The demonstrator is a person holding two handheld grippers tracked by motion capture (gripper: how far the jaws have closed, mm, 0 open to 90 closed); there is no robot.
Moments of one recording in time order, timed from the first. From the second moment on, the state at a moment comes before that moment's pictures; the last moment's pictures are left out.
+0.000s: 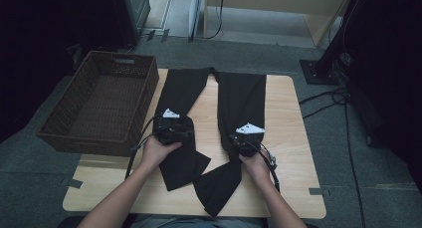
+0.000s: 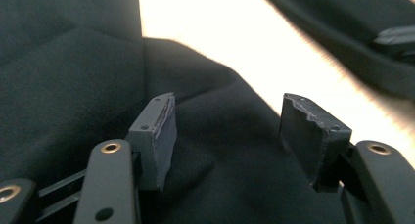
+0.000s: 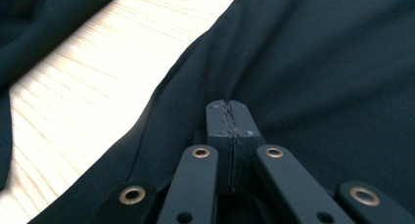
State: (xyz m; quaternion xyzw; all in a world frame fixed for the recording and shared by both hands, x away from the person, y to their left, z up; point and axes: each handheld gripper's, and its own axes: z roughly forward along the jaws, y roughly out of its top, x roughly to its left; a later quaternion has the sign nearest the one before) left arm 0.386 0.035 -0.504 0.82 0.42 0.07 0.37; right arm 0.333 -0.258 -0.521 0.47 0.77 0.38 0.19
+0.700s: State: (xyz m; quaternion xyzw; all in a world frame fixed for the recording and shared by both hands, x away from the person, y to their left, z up) left arm 0.338 0.026 -0.512 0.86 0.32 0.00 0.39; right arm 0.330 -0.256 -0.522 0.47 0.77 0.38 0.21
